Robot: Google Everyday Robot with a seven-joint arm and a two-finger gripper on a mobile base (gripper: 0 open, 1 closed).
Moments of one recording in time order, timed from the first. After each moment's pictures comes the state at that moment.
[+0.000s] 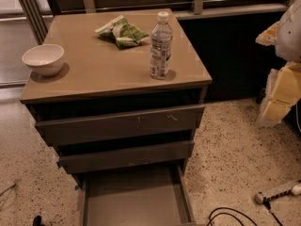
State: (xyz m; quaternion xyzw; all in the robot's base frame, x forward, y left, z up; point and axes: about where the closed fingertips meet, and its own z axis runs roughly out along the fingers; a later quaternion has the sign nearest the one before) arm 0.438 -0.217 0.976 -0.60 0.78 -0.03 0.16
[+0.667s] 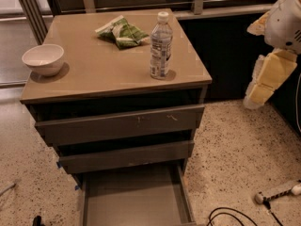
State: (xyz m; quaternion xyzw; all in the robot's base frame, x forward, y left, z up) arm 0.475 -0.210 0.980 -0.59 0.78 -0.02 0.20
